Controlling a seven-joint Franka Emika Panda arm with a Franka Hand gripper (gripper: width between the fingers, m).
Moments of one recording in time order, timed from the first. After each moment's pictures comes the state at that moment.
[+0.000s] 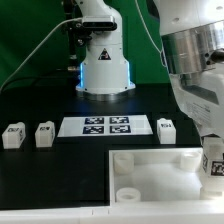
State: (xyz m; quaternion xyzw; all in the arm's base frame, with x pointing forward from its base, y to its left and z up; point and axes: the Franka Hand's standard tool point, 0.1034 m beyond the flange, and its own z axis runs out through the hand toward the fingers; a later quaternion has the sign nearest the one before) arm 0.623 0.126 0.077 -0.81 0.58 0.02 0.10
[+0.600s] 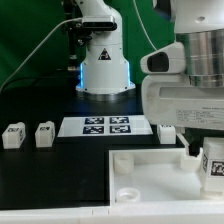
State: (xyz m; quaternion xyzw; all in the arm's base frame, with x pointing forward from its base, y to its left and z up) arm 0.626 0.126 0.071 -0.98 0.21 -0.01 0.06
